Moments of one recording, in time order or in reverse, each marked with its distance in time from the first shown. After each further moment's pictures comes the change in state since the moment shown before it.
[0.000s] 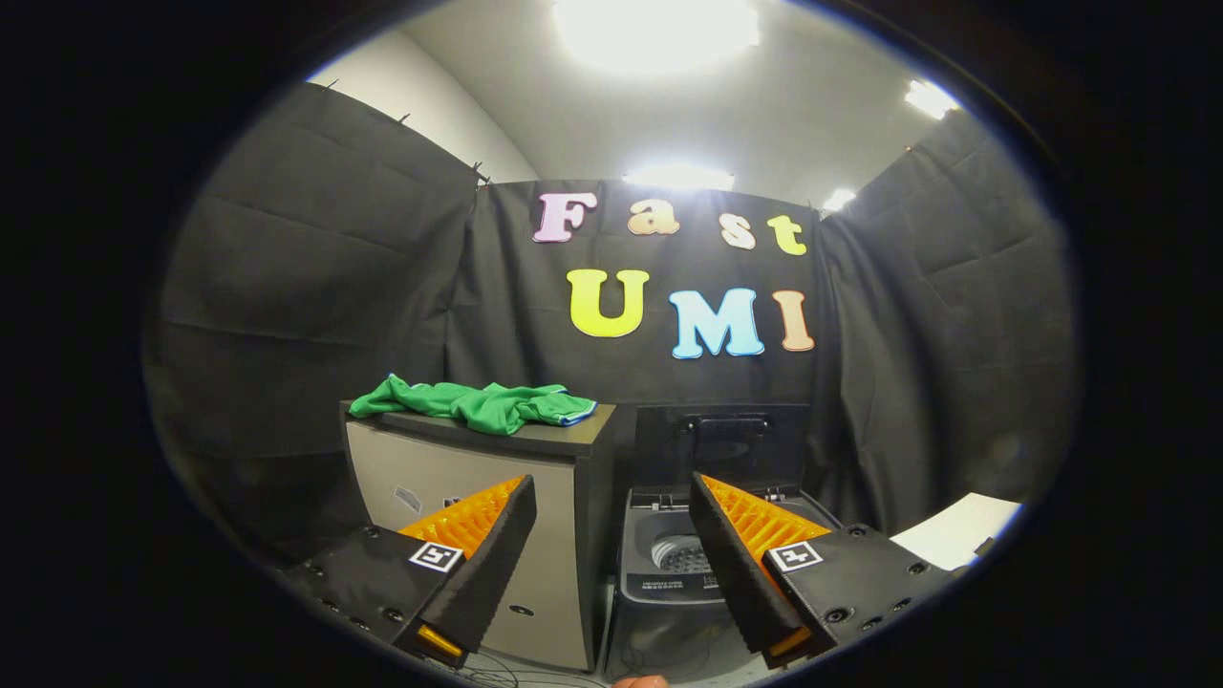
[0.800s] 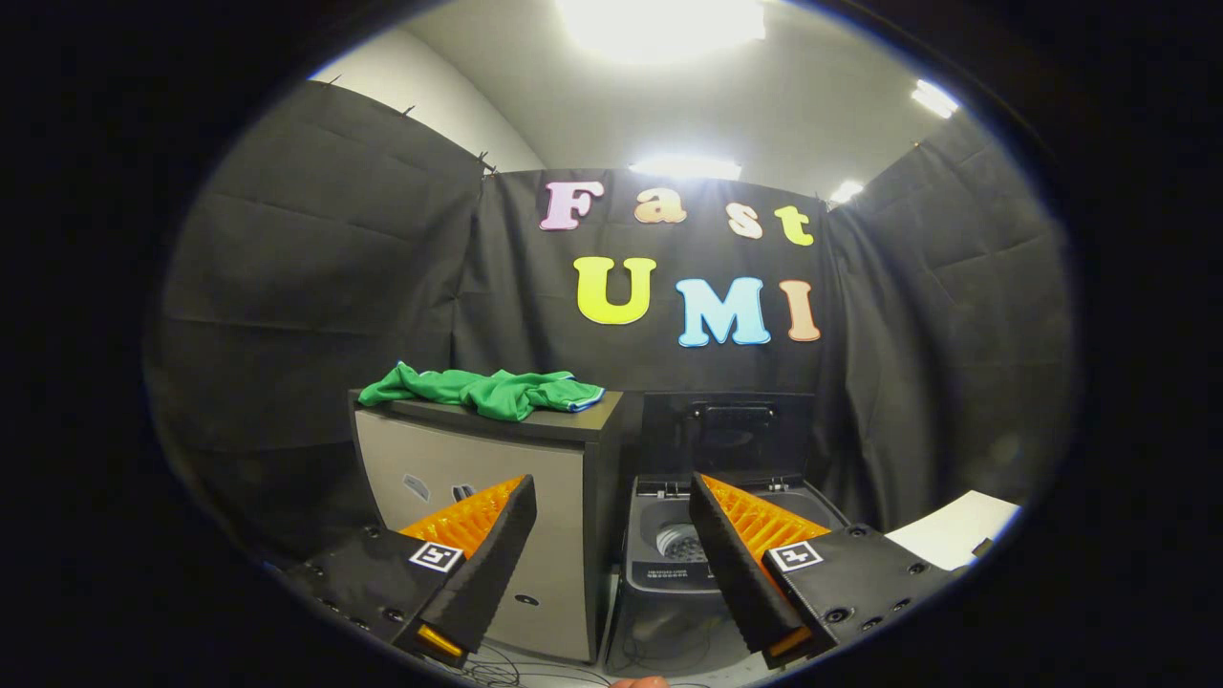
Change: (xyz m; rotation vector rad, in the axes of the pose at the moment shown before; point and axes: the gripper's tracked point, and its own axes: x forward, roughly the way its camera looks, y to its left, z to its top) arm -0.008 0.005 -0.004 -0.014 0.039 0.016
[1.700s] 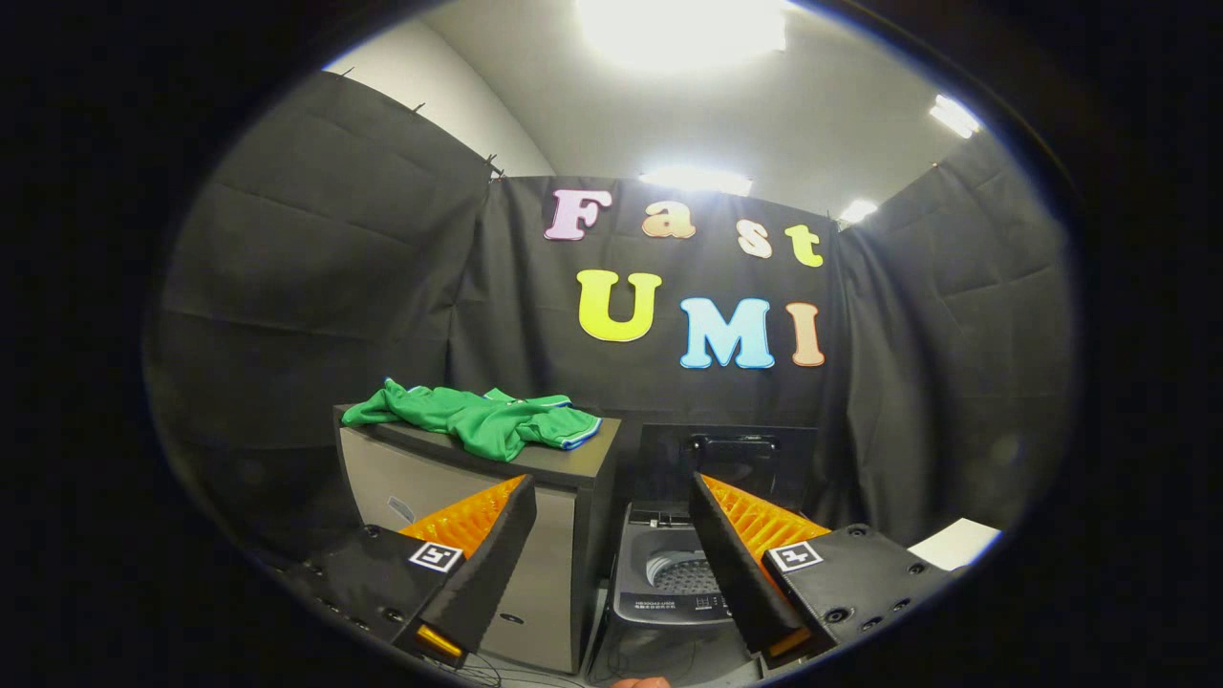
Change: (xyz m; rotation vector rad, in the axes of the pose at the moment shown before) arm 0.043 0.001 0.039 -0.043 -0.016 0.015
